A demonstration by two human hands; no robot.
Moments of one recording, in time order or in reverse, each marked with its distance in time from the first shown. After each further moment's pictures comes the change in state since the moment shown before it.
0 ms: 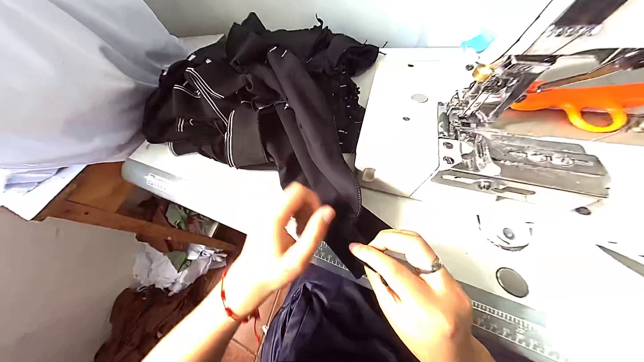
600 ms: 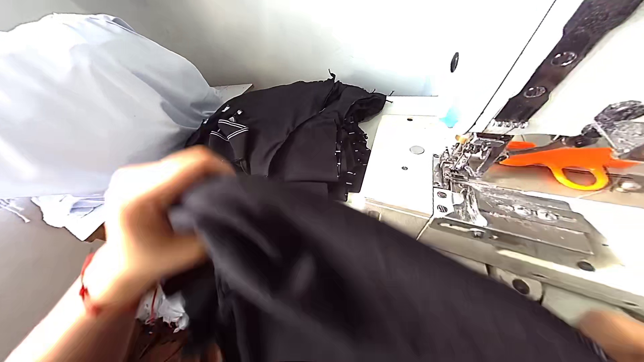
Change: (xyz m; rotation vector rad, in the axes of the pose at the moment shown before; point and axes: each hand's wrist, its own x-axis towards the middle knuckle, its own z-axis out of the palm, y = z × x) left_hand 0.060 0.057 -0.140 0.401 0.002 0.362; right_hand 0.034 0.001 -0.129 0.651 -0.149 0.290
